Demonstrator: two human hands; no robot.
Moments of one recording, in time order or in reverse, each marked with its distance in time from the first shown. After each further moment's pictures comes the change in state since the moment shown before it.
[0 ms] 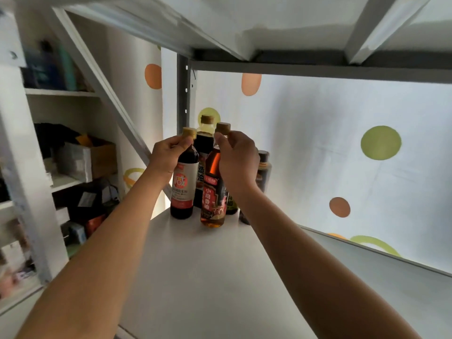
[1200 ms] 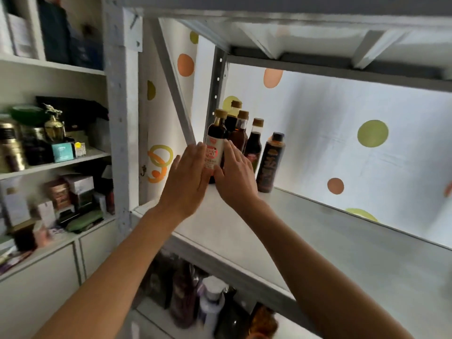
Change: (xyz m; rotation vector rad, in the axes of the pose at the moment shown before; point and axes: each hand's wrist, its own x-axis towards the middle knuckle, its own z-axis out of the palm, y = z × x) left_hand -0.196 0.025 -0.060 1.039 -0.070 0.390; right_hand -0.149 -0.029 -0.001 -0.473 -0.328 -0.313
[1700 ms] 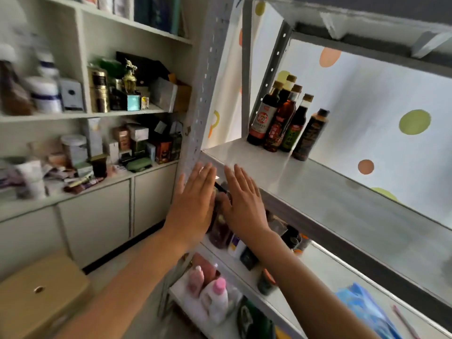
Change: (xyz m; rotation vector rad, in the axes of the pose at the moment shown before) left_hand -0.229 0.007 -0.101 0.105 -0.069 -0.111; right_hand -0.200 -0.114 -0.001 -0.073 -0.335 -0.136
